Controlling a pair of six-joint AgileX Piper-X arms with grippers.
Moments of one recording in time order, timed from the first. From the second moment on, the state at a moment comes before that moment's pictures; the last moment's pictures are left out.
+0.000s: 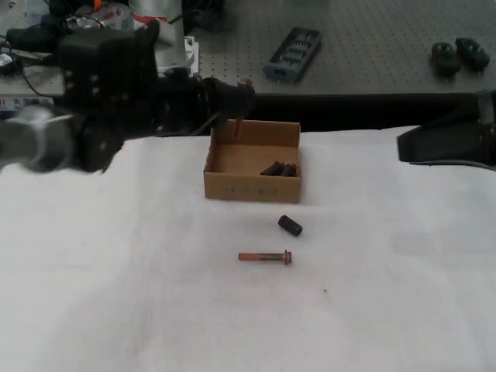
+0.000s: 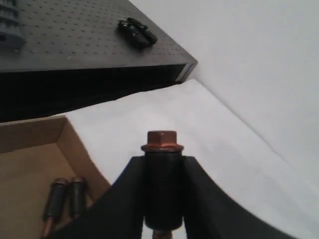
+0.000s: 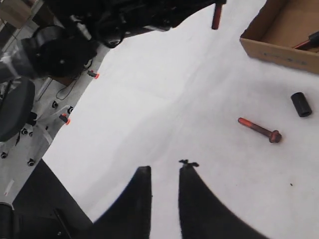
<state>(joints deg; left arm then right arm) -17.7 116.1 -79.2 -23.2 39.6 -21.3 19.1 64.9 -57.8 42.1 -42.4 10.2</state>
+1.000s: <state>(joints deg) -17.0 141.1 -109.0 -9.7 36.9 -19.4 18.9 64.9 -57.8 42.2 -38.3 7.1</state>
